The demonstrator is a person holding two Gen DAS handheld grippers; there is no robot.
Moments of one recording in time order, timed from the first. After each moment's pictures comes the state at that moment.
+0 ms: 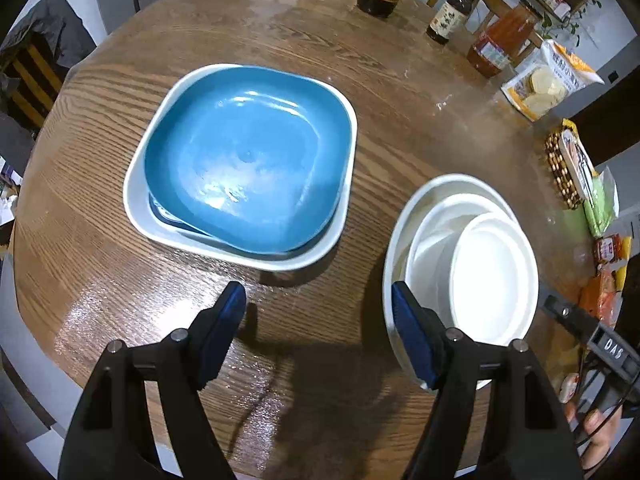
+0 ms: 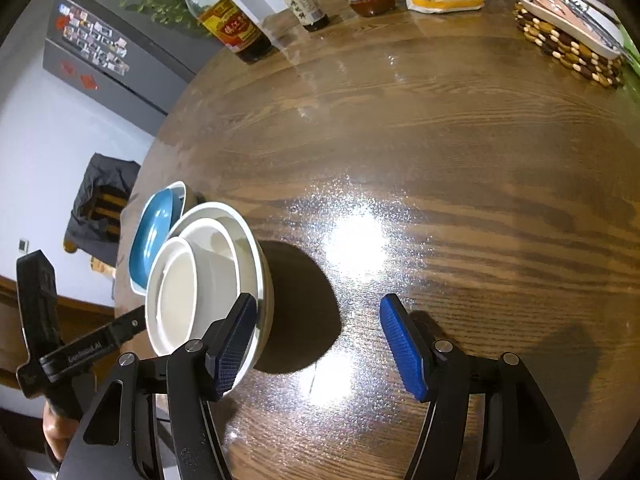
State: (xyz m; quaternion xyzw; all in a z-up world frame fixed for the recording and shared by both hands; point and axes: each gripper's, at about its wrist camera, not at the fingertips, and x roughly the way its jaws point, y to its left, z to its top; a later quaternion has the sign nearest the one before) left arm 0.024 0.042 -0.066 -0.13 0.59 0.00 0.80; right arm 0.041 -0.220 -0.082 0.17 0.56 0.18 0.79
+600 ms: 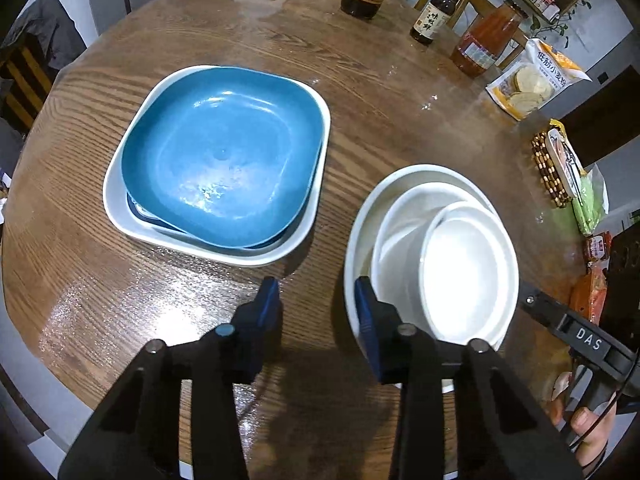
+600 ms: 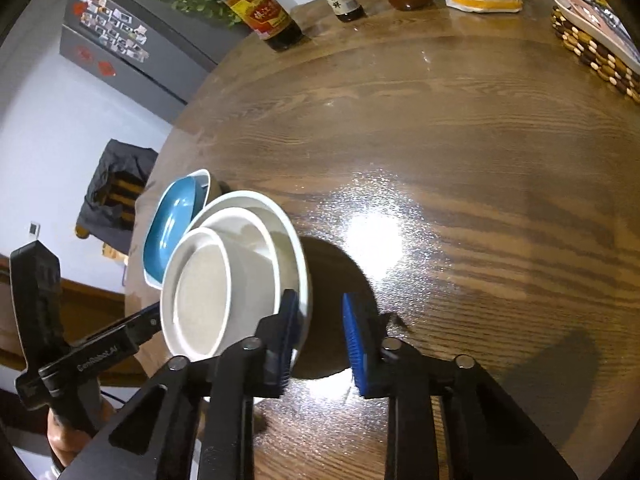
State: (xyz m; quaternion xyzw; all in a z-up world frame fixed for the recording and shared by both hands) left arm 0.022 0.029 -0.063 -0.14 0.57 -0.02 0.81; right arm 0.039 -0.197 -0.080 0.17 0.54 0.21 0.79
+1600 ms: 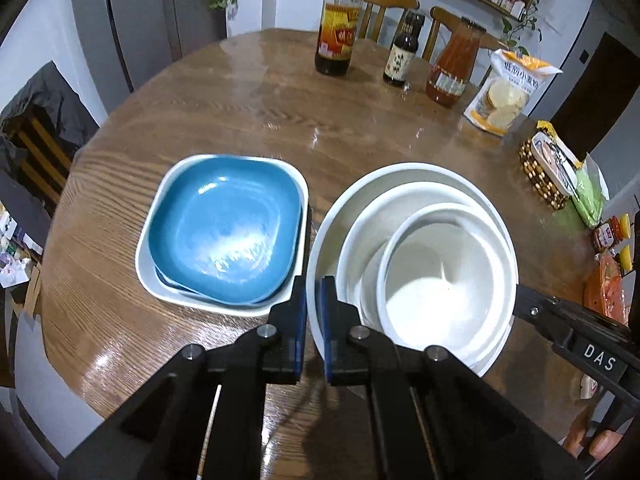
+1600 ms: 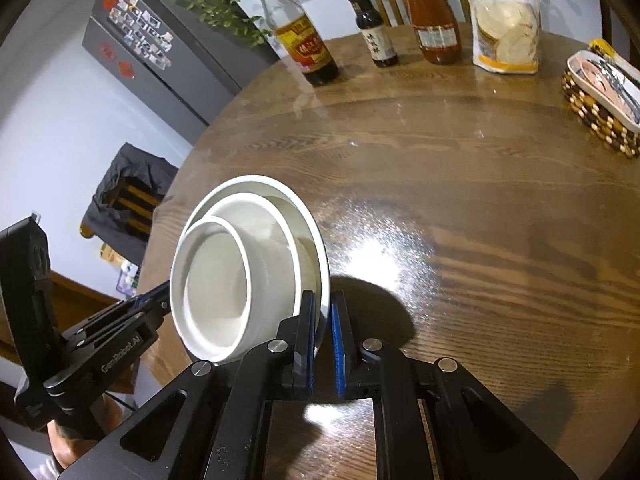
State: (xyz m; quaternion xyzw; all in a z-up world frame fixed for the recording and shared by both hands) left arm 0.015 0.017 -0.024 -0.07 0.49 -0.01 0.87; right arm 0.031 -0.174 -0.033 0.14 0.50 0.22 0.83
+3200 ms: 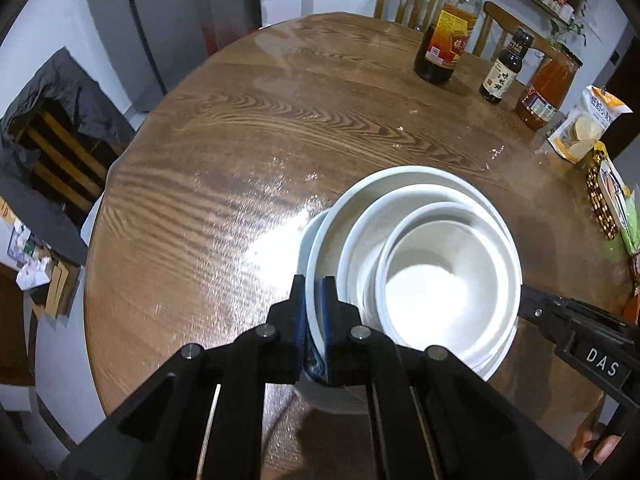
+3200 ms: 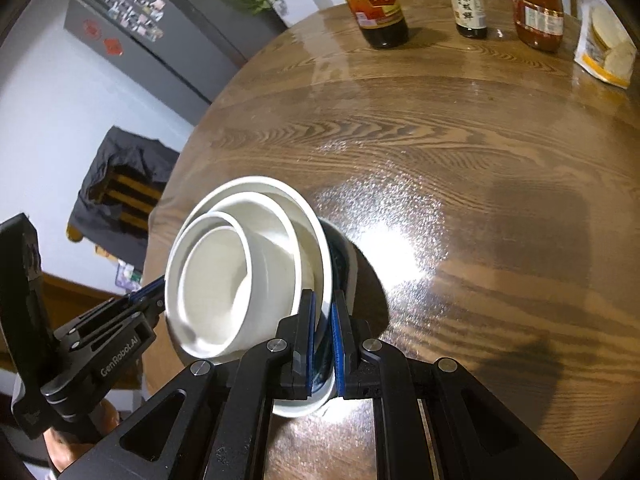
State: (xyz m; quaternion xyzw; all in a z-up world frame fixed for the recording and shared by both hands) left arm 0.088 0.136 -0.046 -0.05 0.53 0.02 0.84; right arm 0.108 -0.045 -0.058 0.14 0.54 0.21 0.80
